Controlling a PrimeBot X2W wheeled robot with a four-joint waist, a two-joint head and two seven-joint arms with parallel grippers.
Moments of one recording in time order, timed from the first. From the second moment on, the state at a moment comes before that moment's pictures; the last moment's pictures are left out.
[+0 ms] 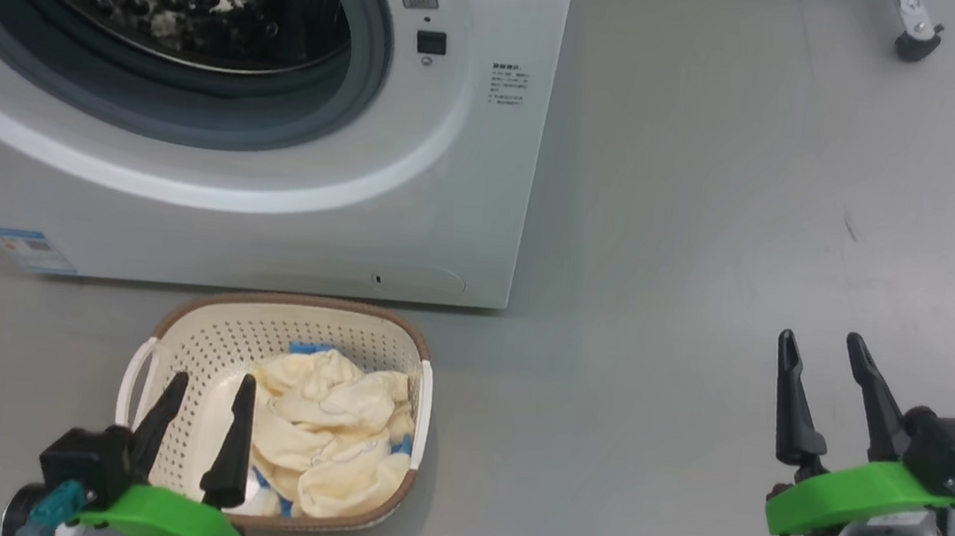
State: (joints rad) left arm -0.03 0.22 -0.28 0.13 -0.45 0.06 -0.15; right arm -0.06 -0.05 0.01 0.21 0.19 0.13 -0.25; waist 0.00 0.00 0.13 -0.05
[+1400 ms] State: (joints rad) left arm -1.00 0.23 -0.82 1.10 -0.30 -0.13 -0.10; right arm -0.32 -0.09 0.01 0.05 0.16 0.13 -0.23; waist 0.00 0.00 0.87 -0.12
